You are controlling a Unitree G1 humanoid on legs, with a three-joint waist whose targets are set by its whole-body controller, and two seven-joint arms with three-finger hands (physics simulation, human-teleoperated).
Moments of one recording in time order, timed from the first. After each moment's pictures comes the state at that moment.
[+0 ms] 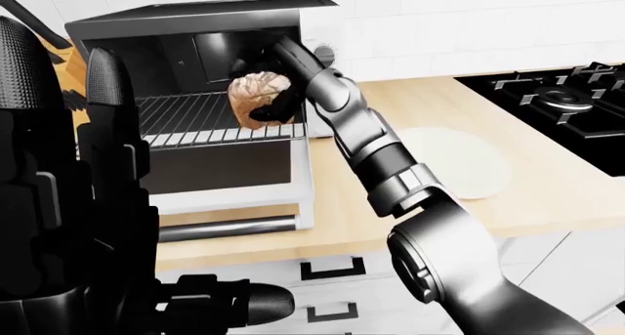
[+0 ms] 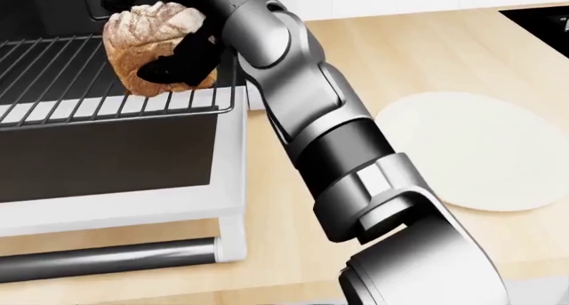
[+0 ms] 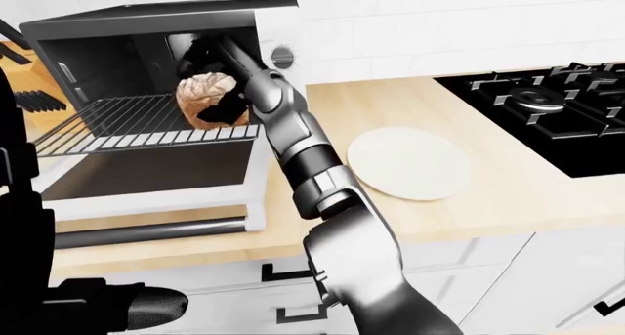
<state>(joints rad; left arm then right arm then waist) 0.15 0.11 0.03 -1.03 0.04 -0.14 -0.05 -1.38 0.08 0.04 1.03 -0.39 0.00 0.20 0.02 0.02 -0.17</state>
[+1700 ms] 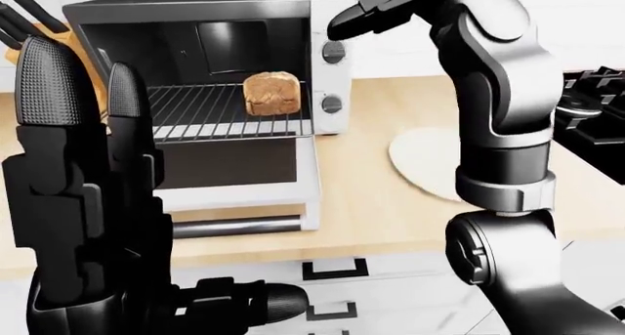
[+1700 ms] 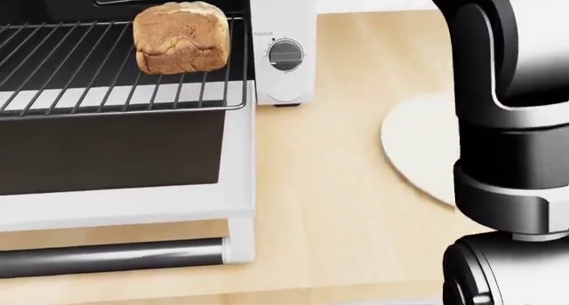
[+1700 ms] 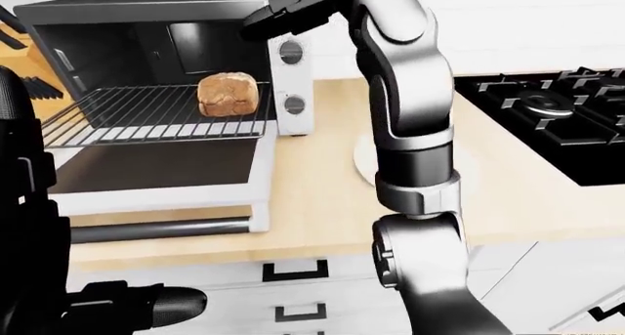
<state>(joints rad) 0.20 -0.08 -0.02 -1.02 0.23 -0.19 -0.17 -1.24 -0.22 -0.09 0.15 0.08 0.55 0.21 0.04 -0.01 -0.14</state>
